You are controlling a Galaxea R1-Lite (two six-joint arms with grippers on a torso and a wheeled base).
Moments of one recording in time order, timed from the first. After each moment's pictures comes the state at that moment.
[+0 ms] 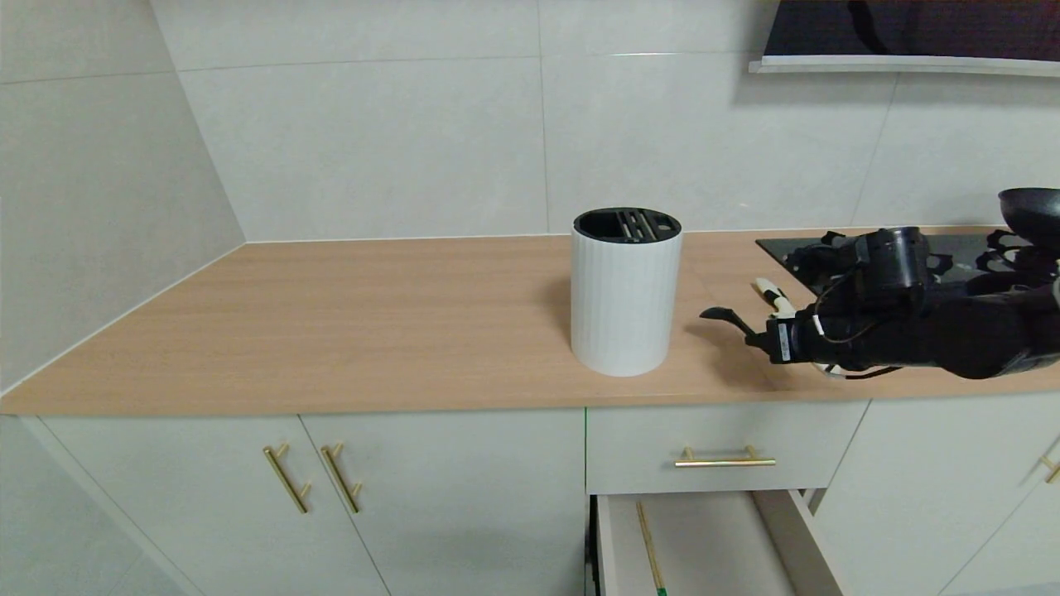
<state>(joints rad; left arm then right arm) 0.00 0.00 0.00 0.01 -0.06 0.01 0.18 1.93 -1.16 -0.21 0.17 0.05</state>
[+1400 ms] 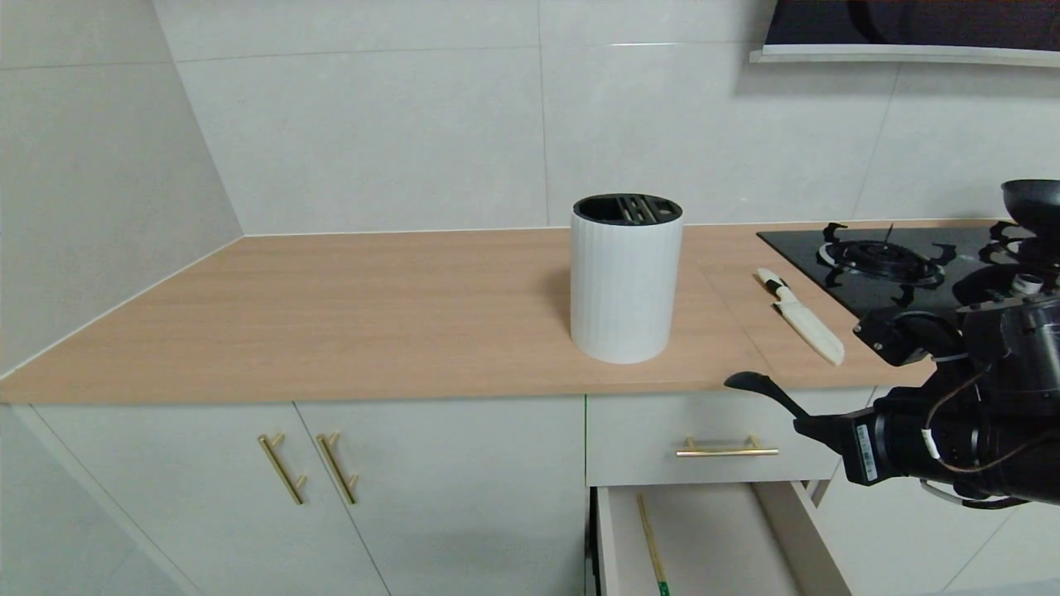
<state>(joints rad) 0.00 0.00 0.00 0.01 -0.06 0.01 0.36 1.48 -0.65 -0.25 0.04 0.06</state>
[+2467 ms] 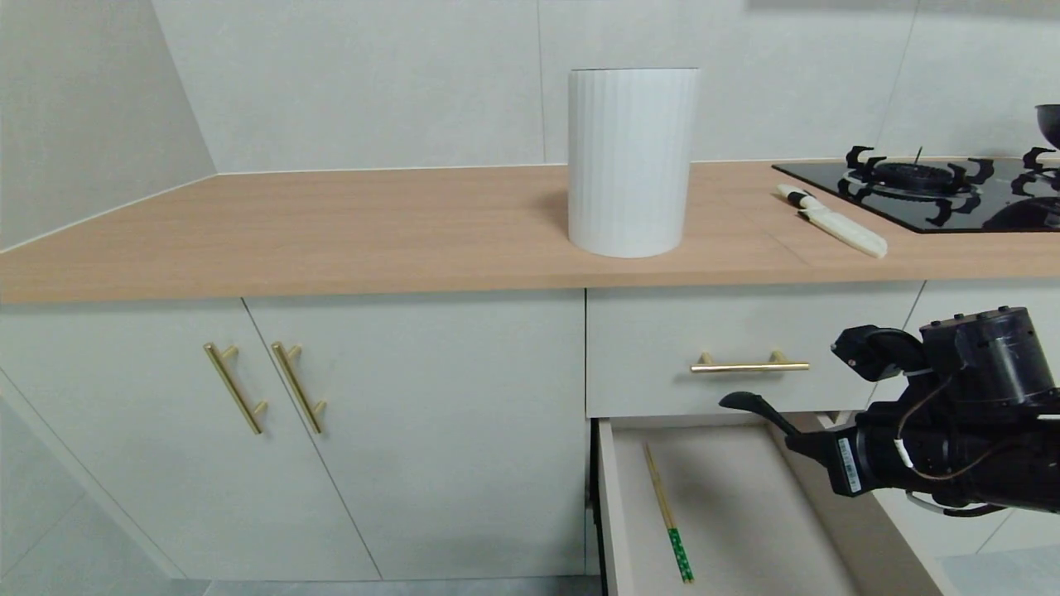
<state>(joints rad) 0.00 0.00 0.00 0.01 -0.06 0.01 0.36 1.55 -0.64 -0.25 0.04 0.06</state>
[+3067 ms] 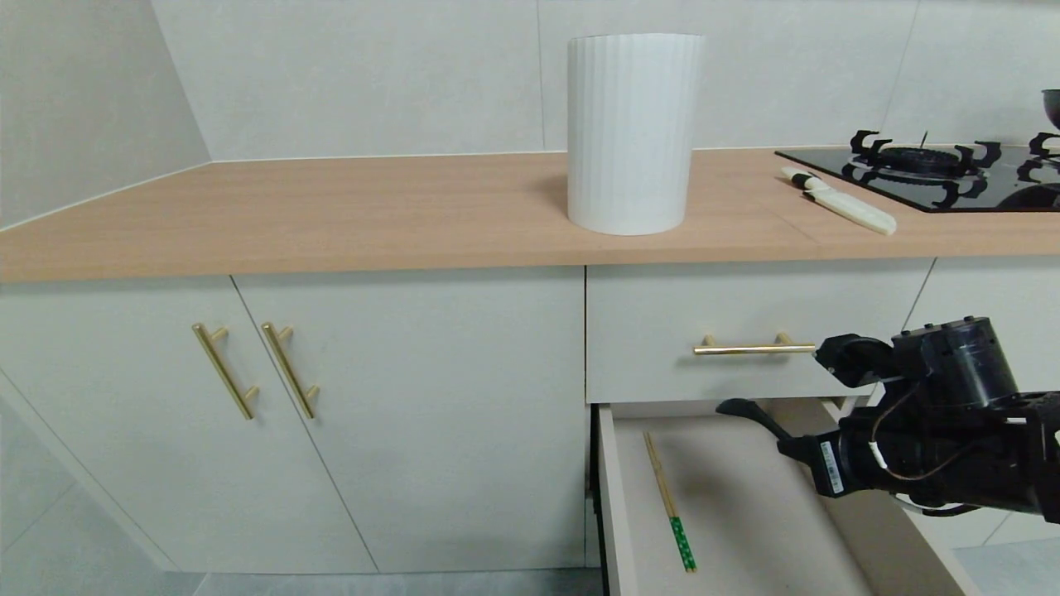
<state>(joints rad) 0.00 0.00 0.00 0.01 -0.05 0.01 0.36 1.63 -0.64 -0.30 0.01 0.07</state>
